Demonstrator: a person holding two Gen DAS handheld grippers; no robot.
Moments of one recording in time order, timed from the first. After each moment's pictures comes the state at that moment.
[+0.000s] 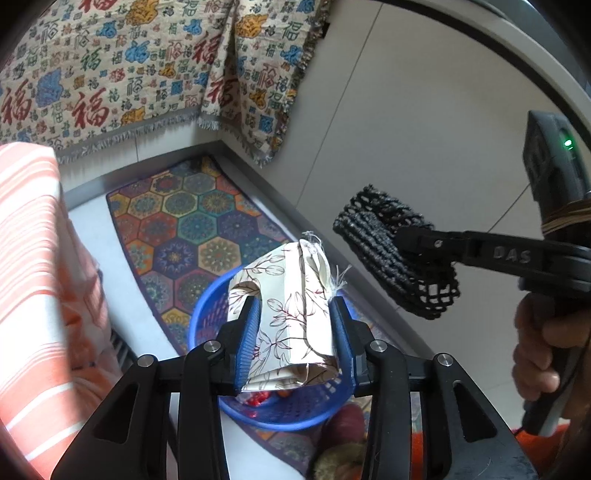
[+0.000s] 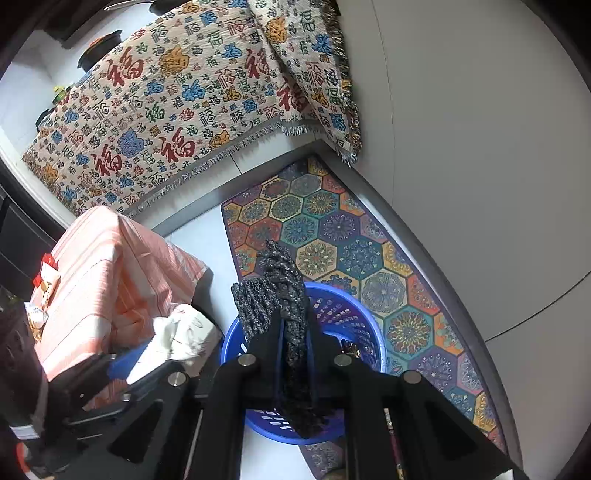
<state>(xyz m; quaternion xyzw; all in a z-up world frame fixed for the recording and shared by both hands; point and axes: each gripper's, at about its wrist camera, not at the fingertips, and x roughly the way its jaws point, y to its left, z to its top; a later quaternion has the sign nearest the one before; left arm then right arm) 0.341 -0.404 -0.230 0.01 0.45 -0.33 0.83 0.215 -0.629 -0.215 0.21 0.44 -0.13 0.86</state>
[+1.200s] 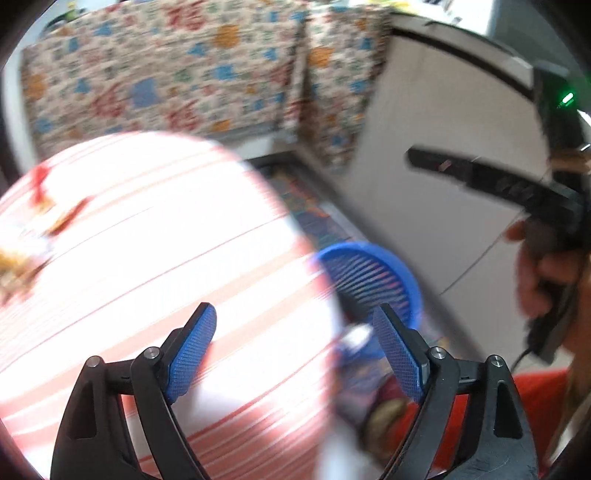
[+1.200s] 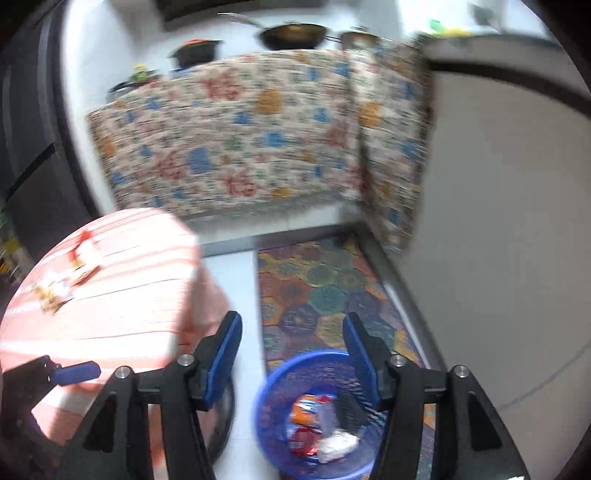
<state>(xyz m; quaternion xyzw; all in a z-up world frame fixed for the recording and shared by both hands) 0.277 -0.231 -0.165 0.03 0.44 -0.22 0.87 0.231 -0.497 -0.133 0.05 0.34 -0.08 0.94</state>
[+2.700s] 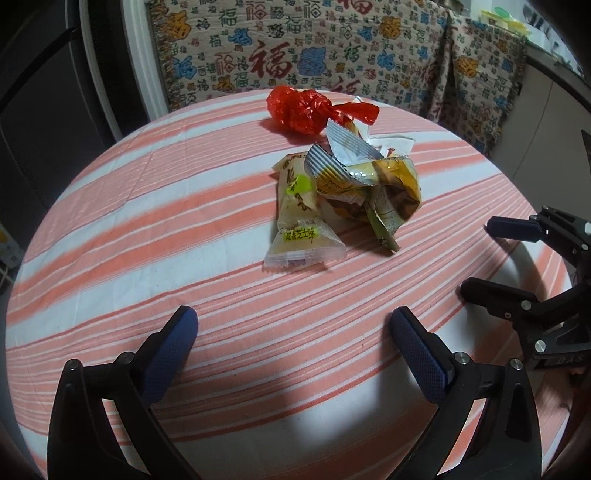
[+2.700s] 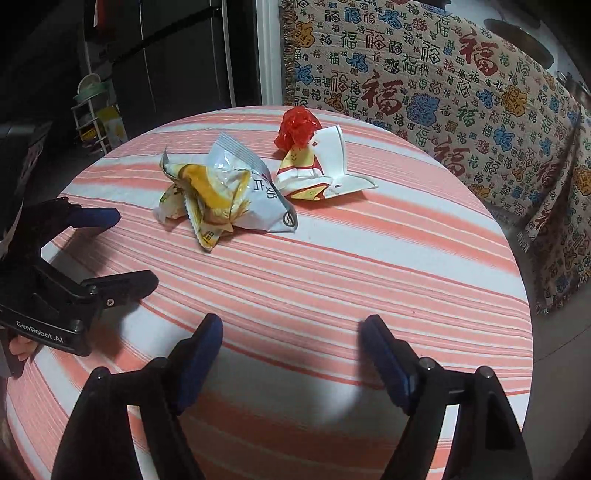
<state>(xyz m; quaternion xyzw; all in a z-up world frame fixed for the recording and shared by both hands) 0.327 0.000 -0.194 0.04 0.46 -0.06 0.88 0.333 -0.216 -0.192 -0.08 0.44 0.14 0.88</state>
